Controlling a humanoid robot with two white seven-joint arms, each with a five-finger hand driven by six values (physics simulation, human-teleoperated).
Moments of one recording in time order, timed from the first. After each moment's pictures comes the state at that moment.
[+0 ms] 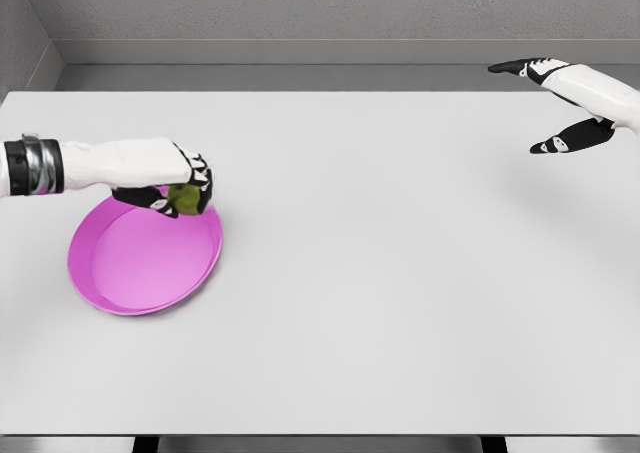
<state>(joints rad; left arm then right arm) -0.75 0.86 -0.77 -1.42 -0.21 -0.62 -0.61 -0.57 -0.70 0.22 -1.23 0.15 -0.61 0.61</state>
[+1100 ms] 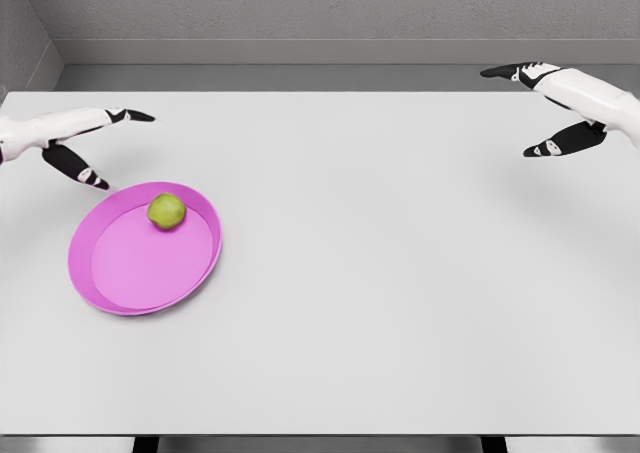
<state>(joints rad) -0.84 0.72 -0.66 -0.81 -0.10 -0.61 -0.61 -0.58 -0.70 0.23 -1.23 0.15 -0.61 0.61</state>
